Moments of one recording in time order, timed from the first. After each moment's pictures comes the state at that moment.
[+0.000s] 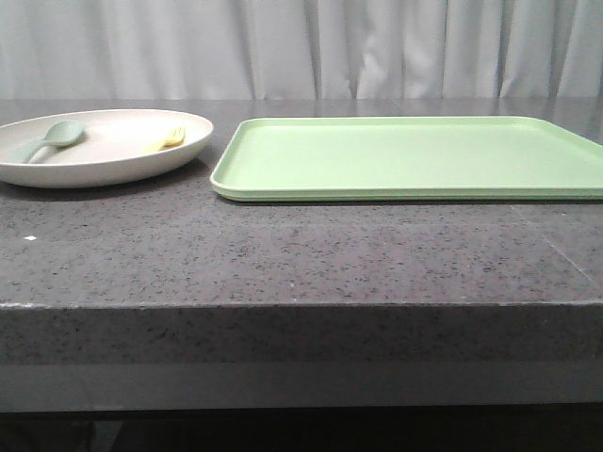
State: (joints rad) left arm 0.00 0.36 -0.72 -0.08 0.51 0.08; right arm 0.02 0.39 -0.63 0.04 0.49 0.01
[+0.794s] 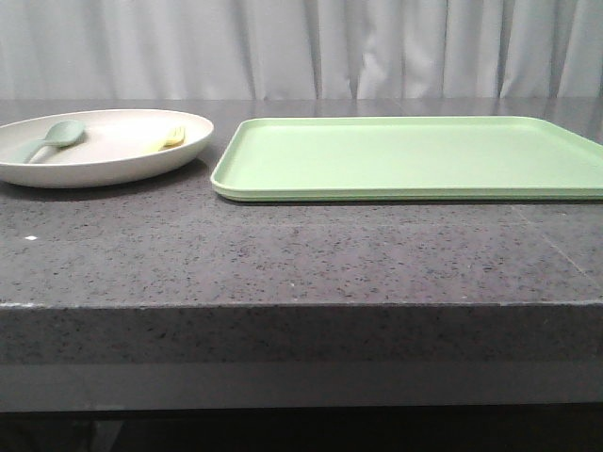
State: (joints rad) left arm 0.00 0.38 -0.72 -0.08 0.53 0.08; right arm 0.02 0.46 -0.63 0.04 0.49 0.01
